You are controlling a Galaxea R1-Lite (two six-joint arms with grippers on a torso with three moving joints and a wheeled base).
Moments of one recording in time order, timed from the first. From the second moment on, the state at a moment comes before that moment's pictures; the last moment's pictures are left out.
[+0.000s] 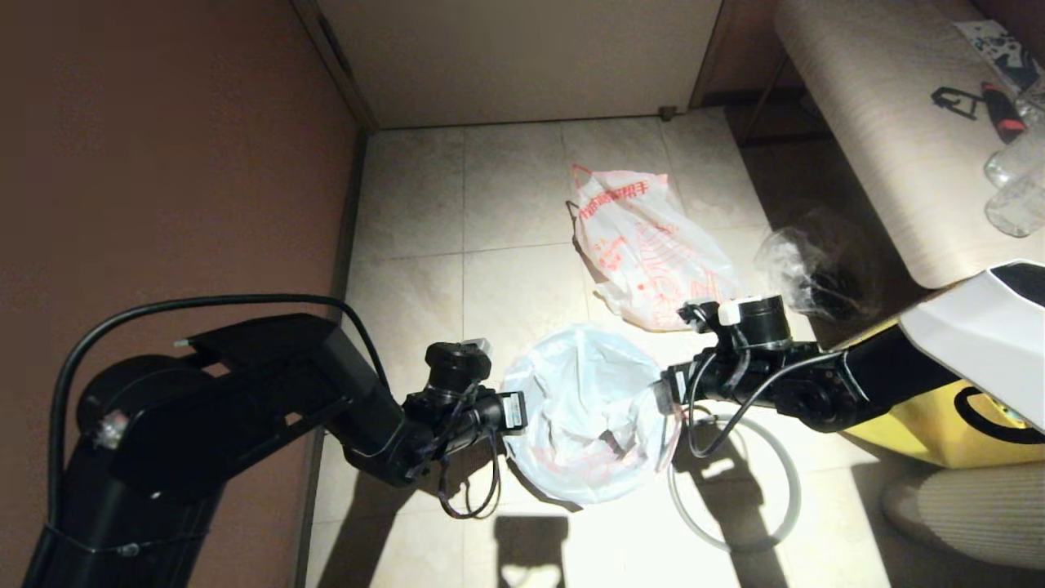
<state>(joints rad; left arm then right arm) -0.46 2.34 -1.06 -0.75 0.00 -0.35 0.33 2.21 -1.20 -0.46 0.12 0.03</state>
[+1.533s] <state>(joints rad) -0.46 2.34 -1.05 -0.75 0.01 -0.35 0.29 2.06 -0.88 -0.54 0.07 0.01</state>
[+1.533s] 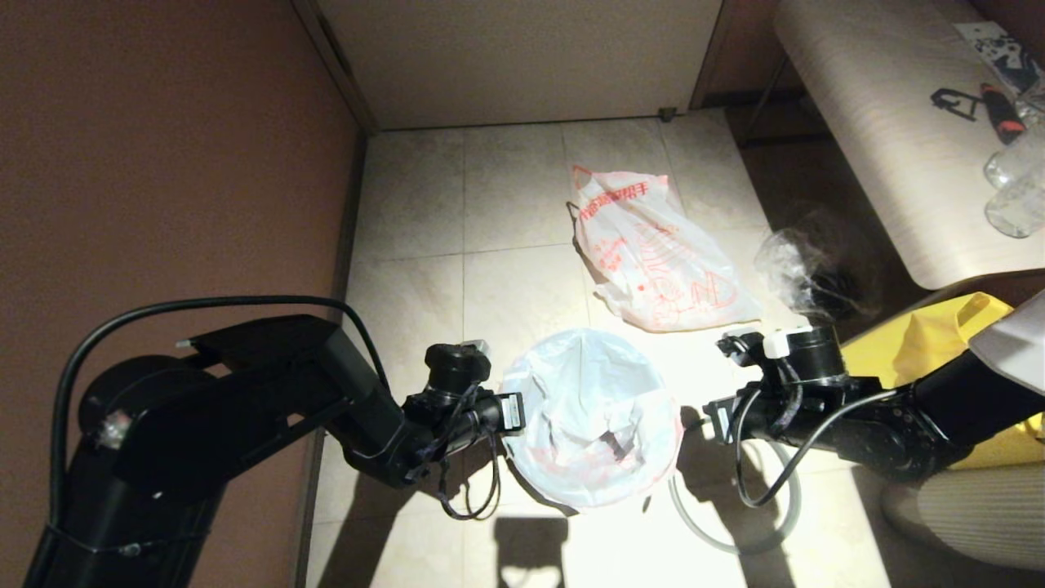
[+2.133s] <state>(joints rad) -0.58 2.13 -0.79 -0.90 0.20 -0.19 0.28 1.91 -0.75 -0.55 0.04 0.01</state>
